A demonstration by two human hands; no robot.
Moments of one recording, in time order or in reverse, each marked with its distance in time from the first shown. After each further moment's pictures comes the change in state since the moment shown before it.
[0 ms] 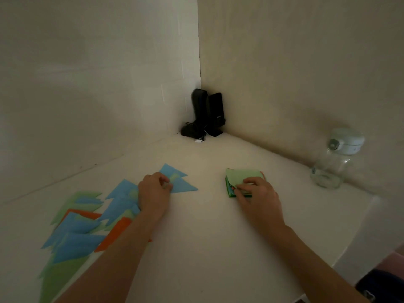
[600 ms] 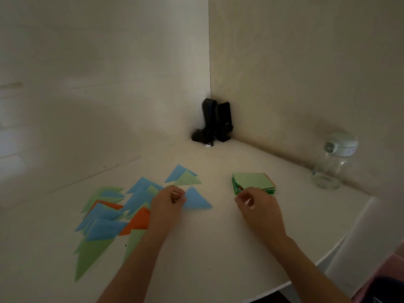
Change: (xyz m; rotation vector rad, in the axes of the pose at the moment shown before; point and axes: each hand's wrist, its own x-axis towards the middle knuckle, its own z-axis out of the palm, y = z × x) left_hand -0.075 0.020 -0.048 -0.177 -0.119 0.012; right_hand -0.044 -0.030 -0.023 0.195 -0.014 -0.040
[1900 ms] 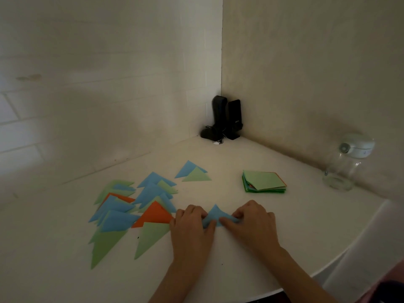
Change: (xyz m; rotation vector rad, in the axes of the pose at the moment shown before) left_hand -0.068 -0.010 0.032 0.356 0.193 0.292; right_hand -0.028 -0.025 0.028 -0.293 -0.217 0.038
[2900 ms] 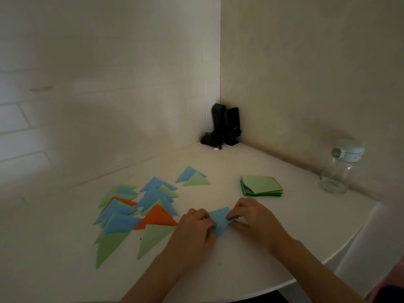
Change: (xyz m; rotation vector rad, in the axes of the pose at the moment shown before) left_hand 0.009 -0.009 -0.022 -0.050 -0.276 0.437; right_hand 0.011 0.018 -0.023 0.121 -0.067 -0.488
